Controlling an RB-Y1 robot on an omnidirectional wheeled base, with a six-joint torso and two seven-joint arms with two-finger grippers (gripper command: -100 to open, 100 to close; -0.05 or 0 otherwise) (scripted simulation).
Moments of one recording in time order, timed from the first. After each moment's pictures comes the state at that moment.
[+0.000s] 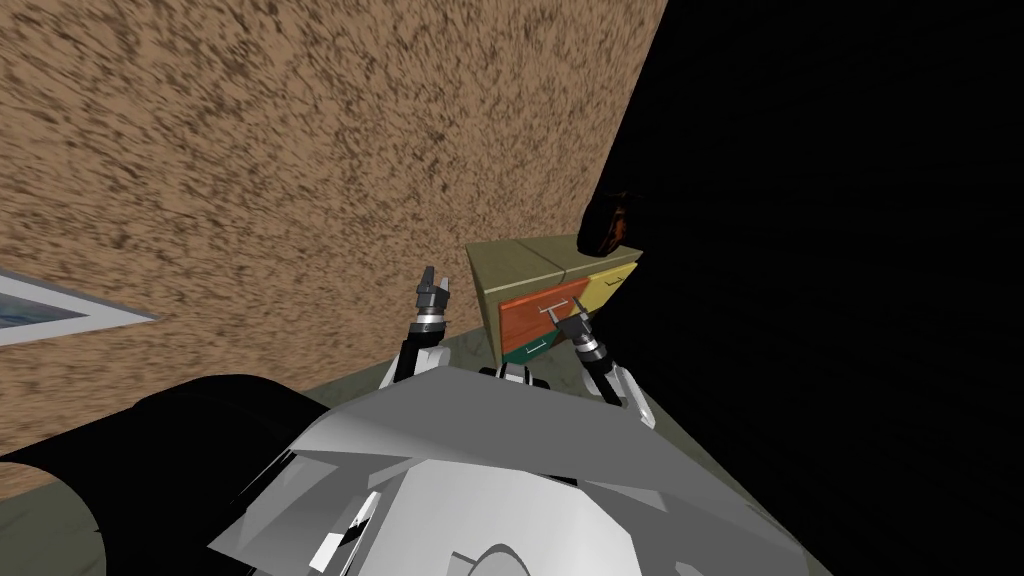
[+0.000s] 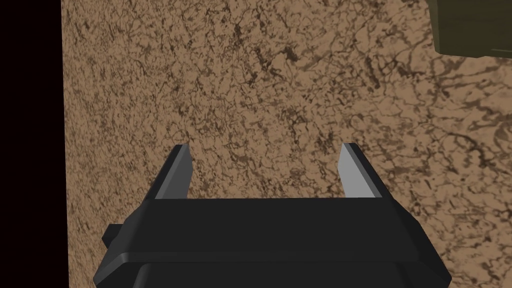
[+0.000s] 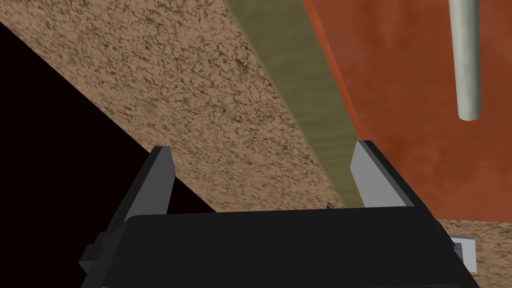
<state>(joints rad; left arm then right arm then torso) 0.51 0.01 0.06 -2.26 0.09 -0.40 -0.06 0.26 -0.19 0.01 -1.85 0.74 -0.80 1.54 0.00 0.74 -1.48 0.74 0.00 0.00</state>
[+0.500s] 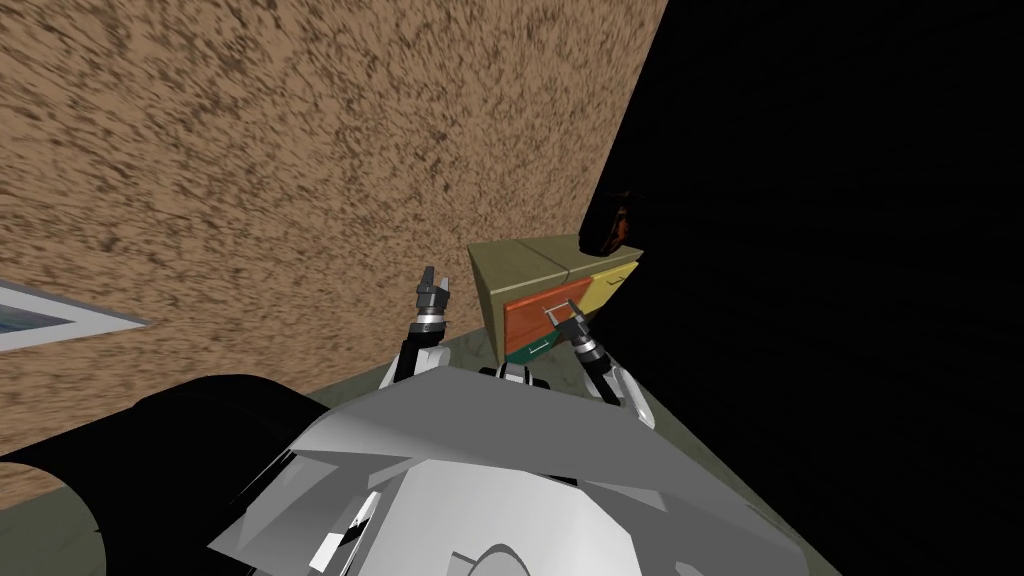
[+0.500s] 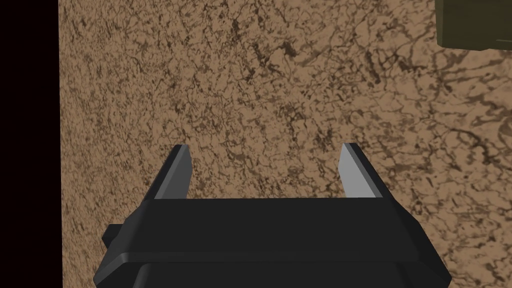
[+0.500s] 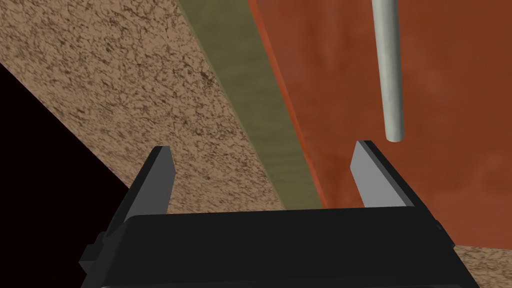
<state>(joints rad) 0.51 0.01 0.06 -2.26 0.09 -0.40 -0.06 0.26 -0.20 0.00 -1.81 0.82 -0.78 1.64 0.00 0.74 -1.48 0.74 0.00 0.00</state>
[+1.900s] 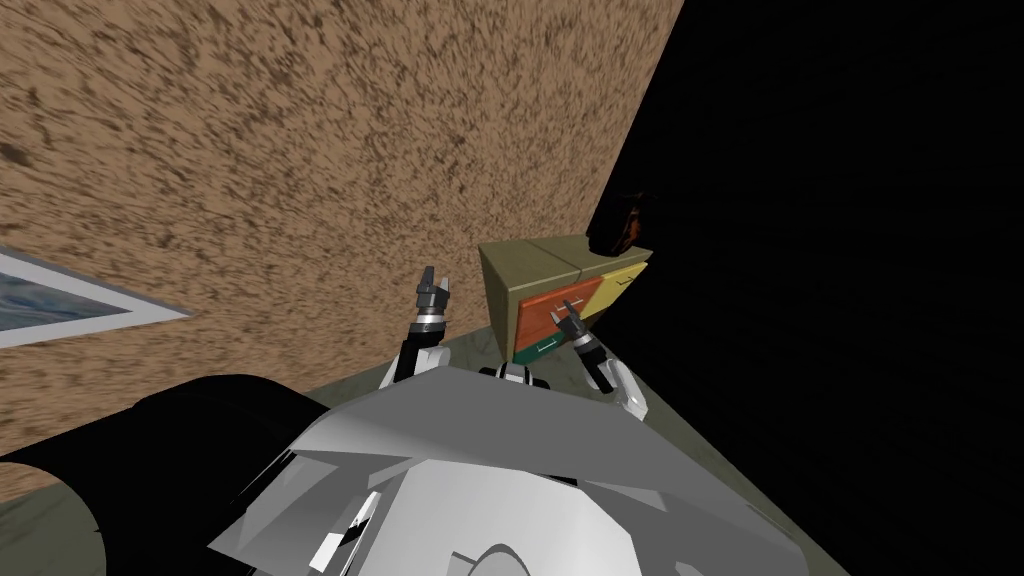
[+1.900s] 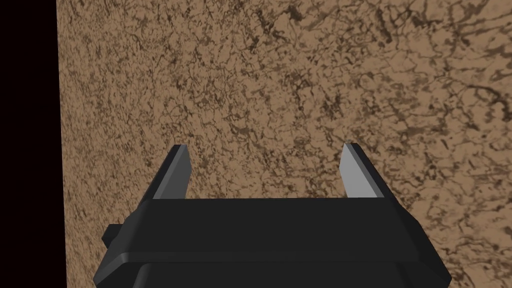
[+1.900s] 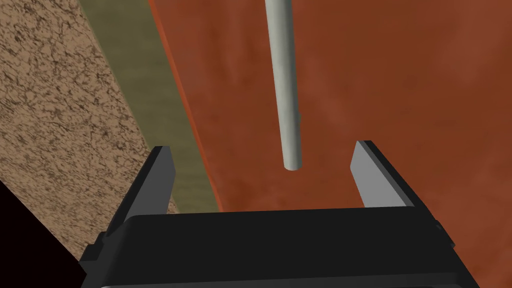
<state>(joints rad) 0.51 0.01 0.06 -2.26 0.09 -0.40 -0.06 0.16 -0.21 -0.03 -1.67 0.95 -0.71 1.78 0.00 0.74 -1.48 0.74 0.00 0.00</state>
